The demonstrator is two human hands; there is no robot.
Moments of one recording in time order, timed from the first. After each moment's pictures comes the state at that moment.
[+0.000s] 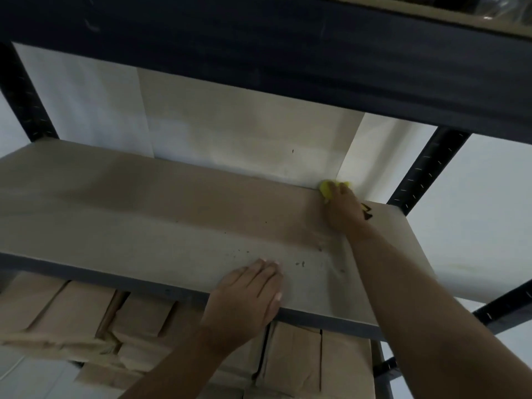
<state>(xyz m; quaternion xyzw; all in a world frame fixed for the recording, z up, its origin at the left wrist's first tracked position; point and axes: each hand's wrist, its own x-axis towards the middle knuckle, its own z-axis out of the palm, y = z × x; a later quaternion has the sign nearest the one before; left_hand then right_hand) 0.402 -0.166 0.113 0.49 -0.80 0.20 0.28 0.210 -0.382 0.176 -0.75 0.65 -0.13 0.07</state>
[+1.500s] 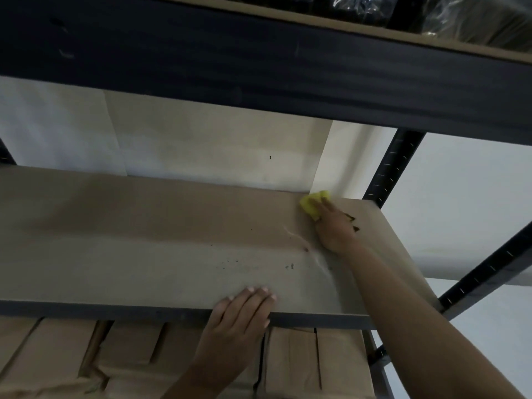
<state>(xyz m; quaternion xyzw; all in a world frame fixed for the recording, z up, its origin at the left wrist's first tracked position) 0.406 -0.149 0.077 0.49 -0.78 0.25 0.30 0.199 -0.330 0.175 -0.75 0.64 -0.15 0.10</state>
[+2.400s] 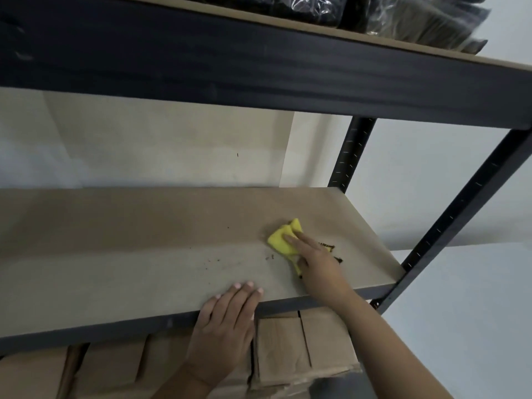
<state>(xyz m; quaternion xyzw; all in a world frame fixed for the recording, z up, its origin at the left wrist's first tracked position) 0.411 -0.148 0.077 0.47 -0.79 0.20 0.32 0.211 -0.202 0.166 -0.74 0.62 -0.21 0.11</state>
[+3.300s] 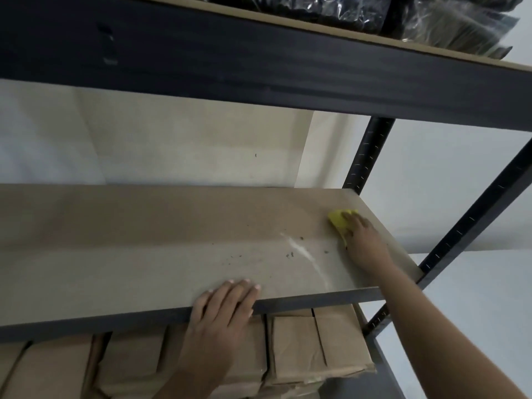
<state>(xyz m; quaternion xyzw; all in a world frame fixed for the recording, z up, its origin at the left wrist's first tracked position) 0.454 -0.136 0.085 0.49 -0.81 0.16 0.27 0.154 -0.253 0.171 -0.64 0.75 -0.17 0.06</state>
